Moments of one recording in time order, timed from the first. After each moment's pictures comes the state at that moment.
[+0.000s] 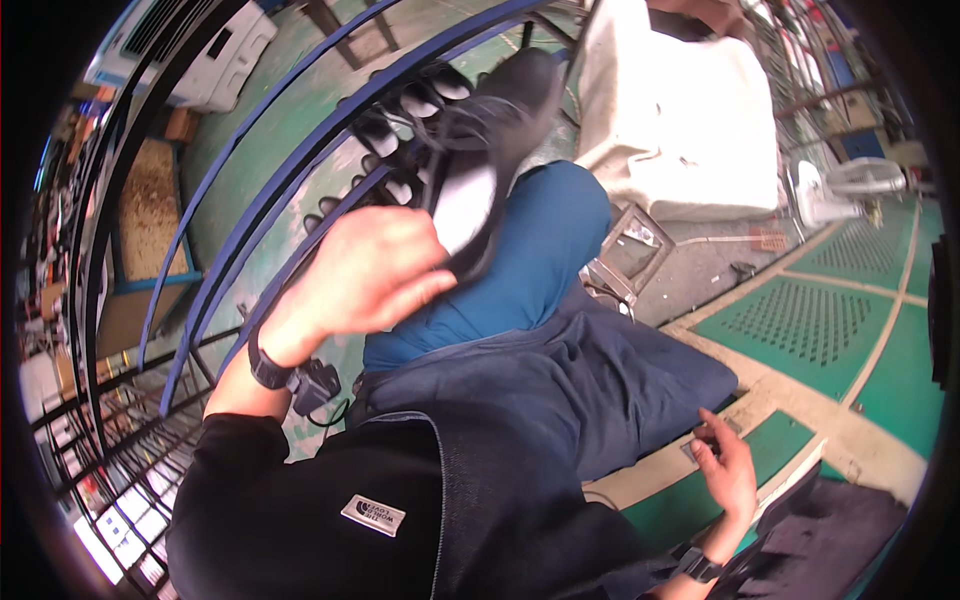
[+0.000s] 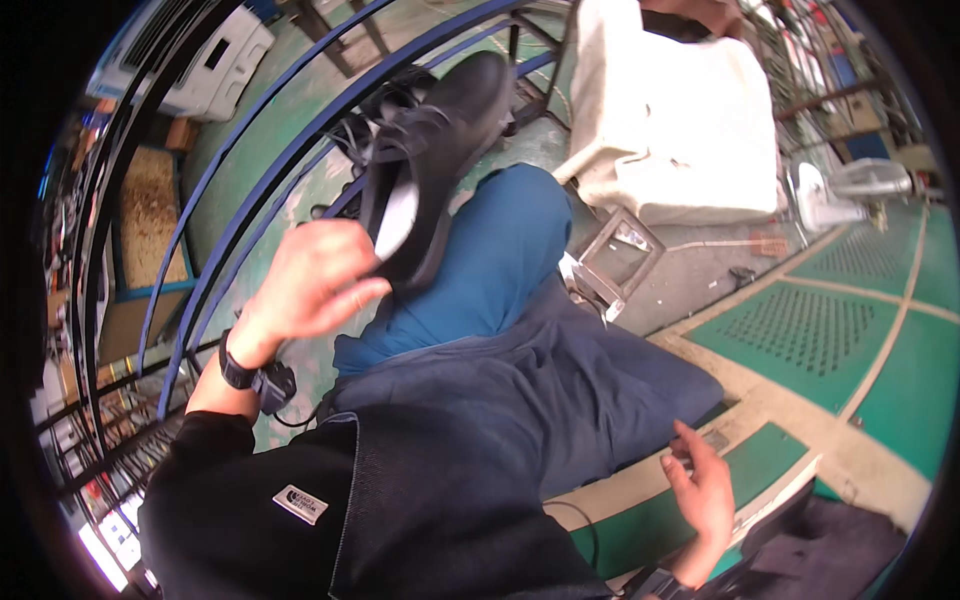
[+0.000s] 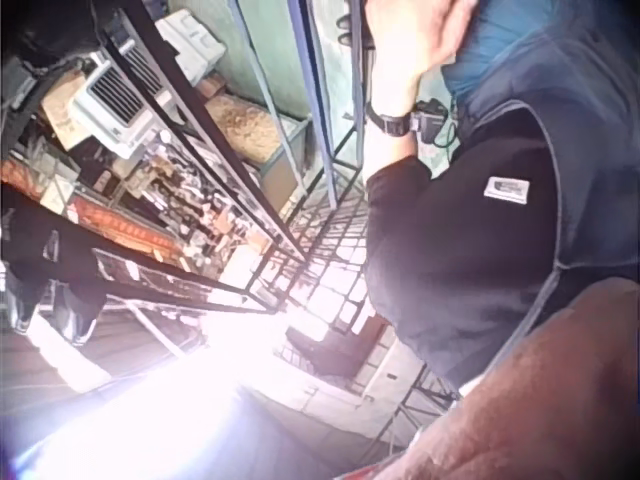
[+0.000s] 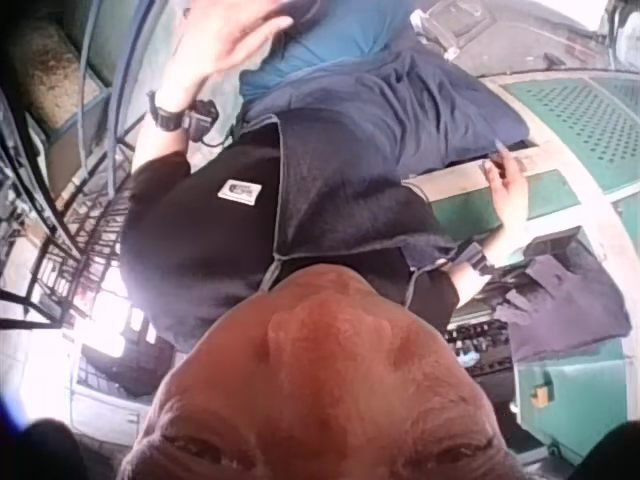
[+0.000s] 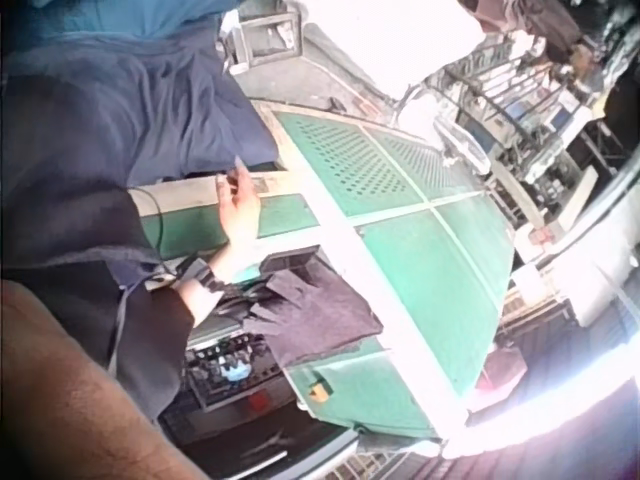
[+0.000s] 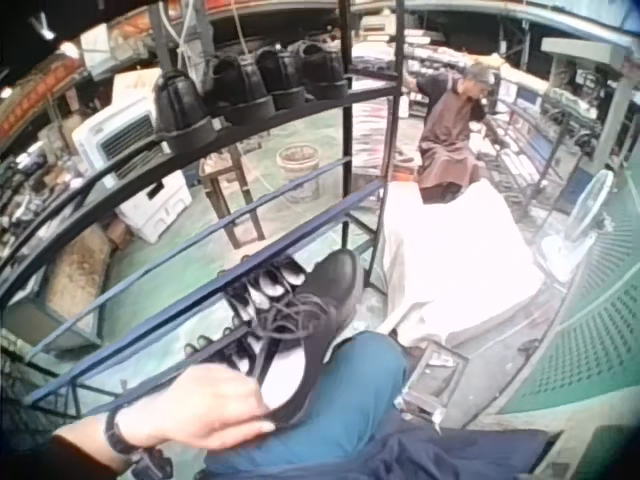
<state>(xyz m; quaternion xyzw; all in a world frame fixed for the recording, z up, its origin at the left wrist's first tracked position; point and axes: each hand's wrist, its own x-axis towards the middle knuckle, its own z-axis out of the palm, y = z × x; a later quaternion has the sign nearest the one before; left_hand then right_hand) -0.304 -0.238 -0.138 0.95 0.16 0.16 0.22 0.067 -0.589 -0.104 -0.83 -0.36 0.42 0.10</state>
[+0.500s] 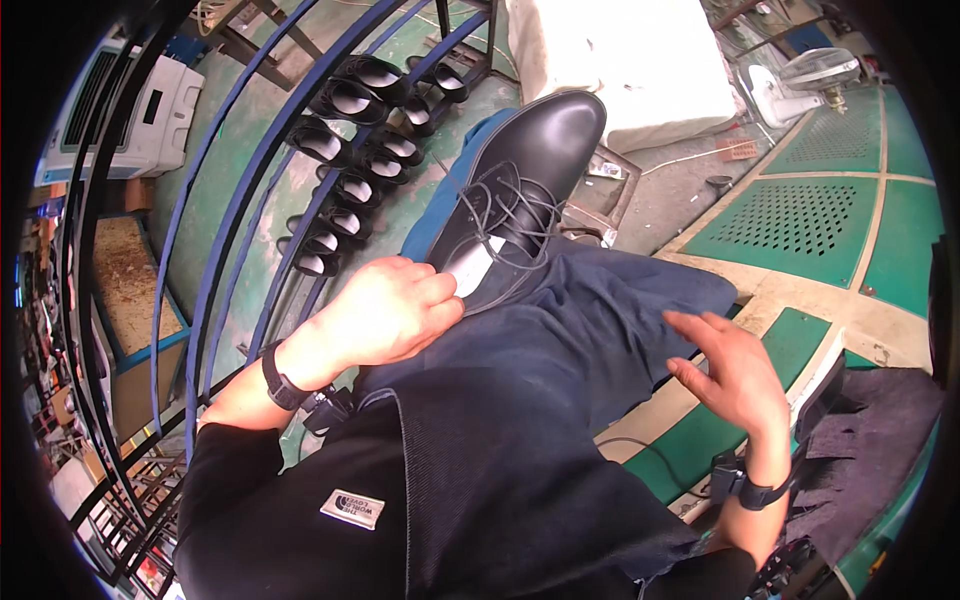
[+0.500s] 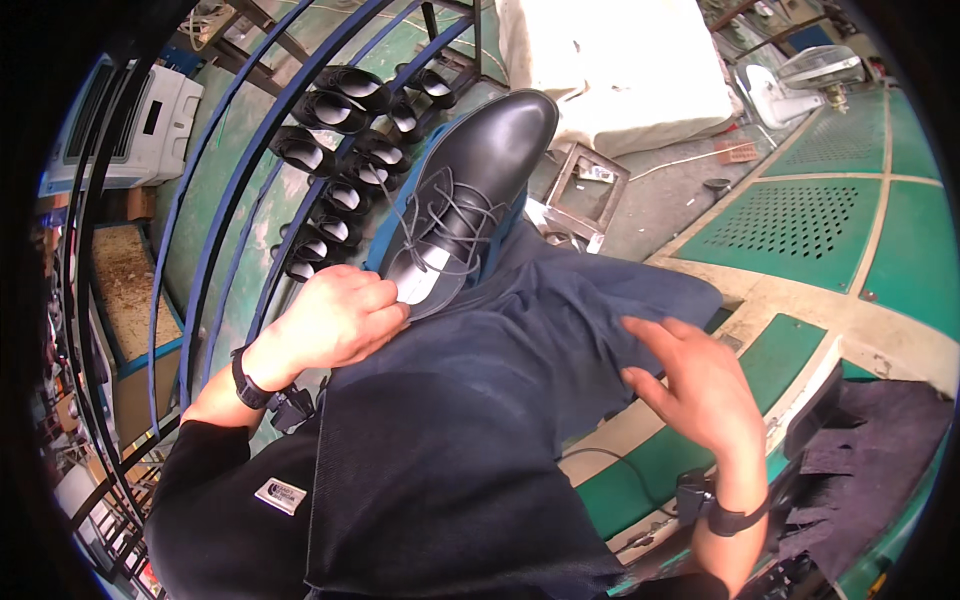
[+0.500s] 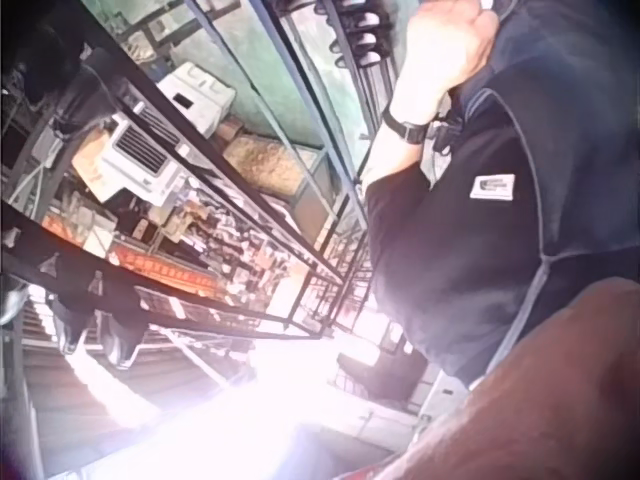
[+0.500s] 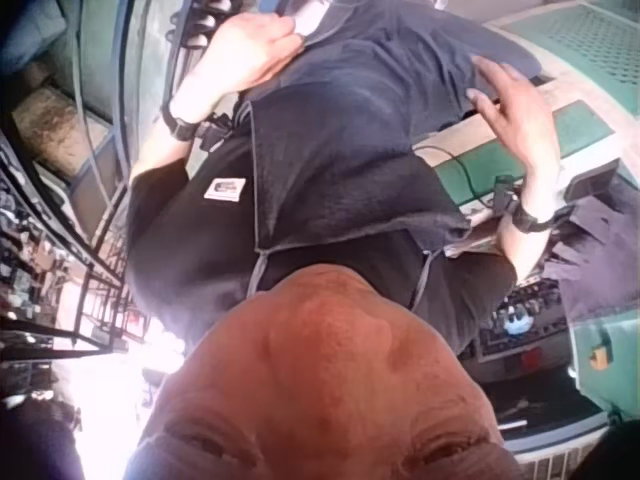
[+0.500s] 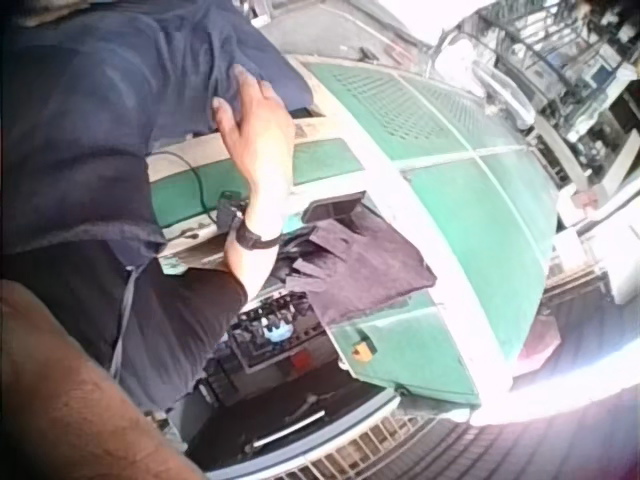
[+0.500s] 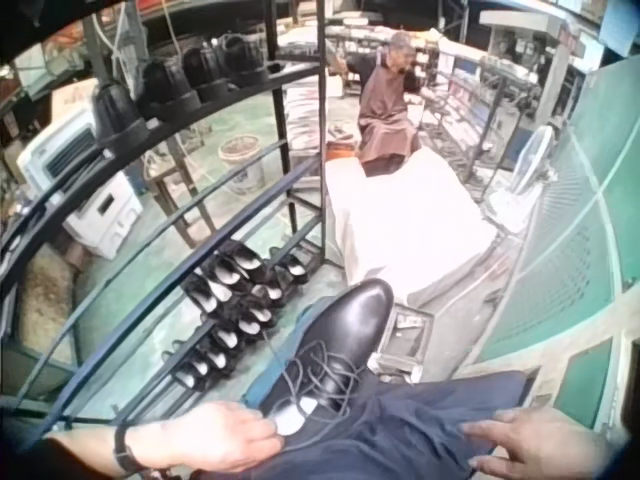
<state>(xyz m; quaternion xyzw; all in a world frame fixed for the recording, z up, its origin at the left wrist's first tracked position) -0.287 -0.292 -0.163 0.98 -0.01 0.08 0.20 0.018 -0.516 -0.064 -0.76 -0.57 0.32 0.03</state>
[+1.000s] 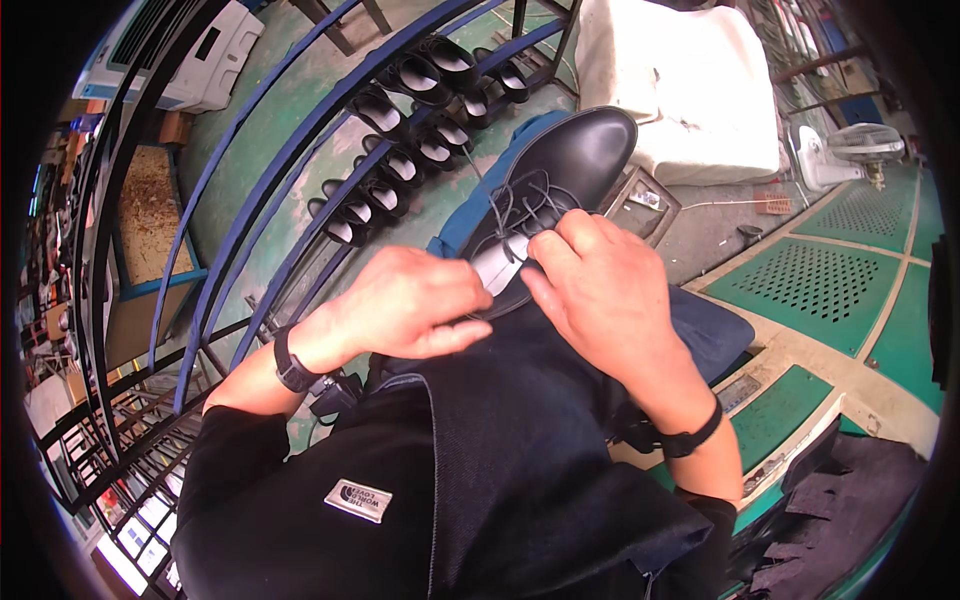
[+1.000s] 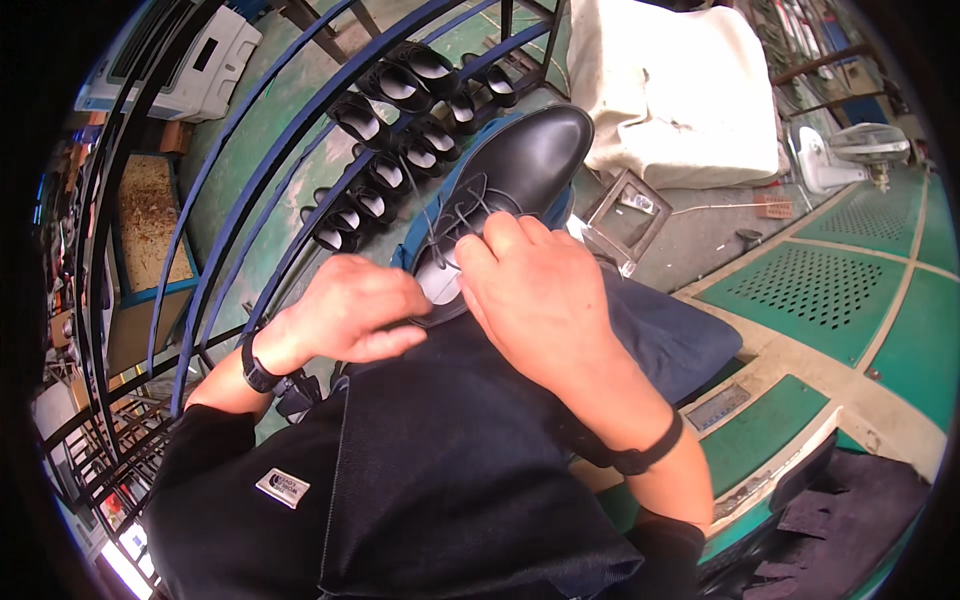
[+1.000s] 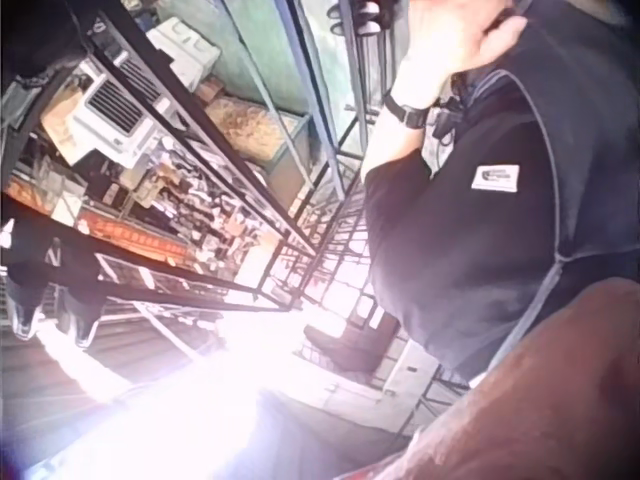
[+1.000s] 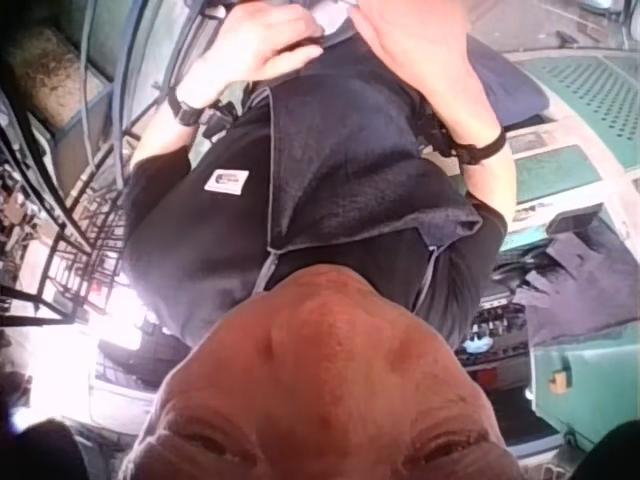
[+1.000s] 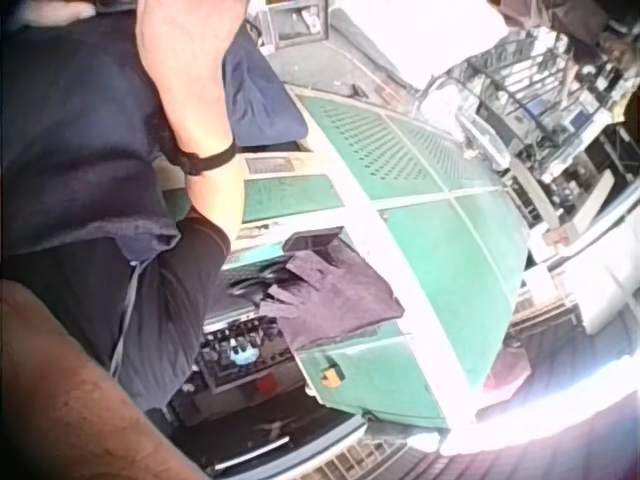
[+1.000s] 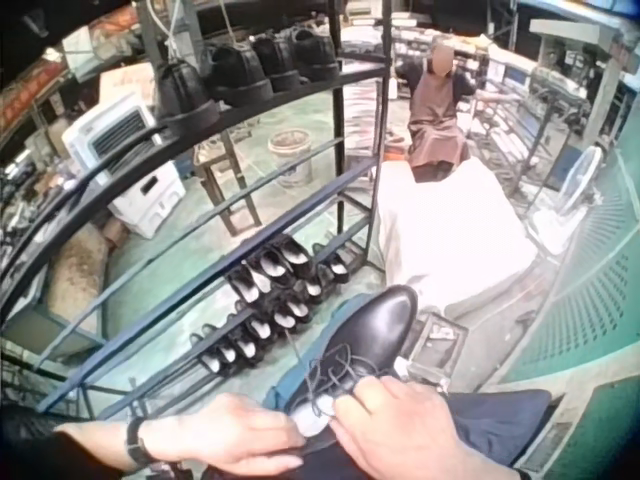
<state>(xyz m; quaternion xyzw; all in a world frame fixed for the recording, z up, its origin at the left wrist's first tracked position) -0.320 -0.291 -0.150 0.94 0.06 0.09 0.31 -0.095 -0.381 -0.117 -0.60 -0.78 0.09 0.15</state>
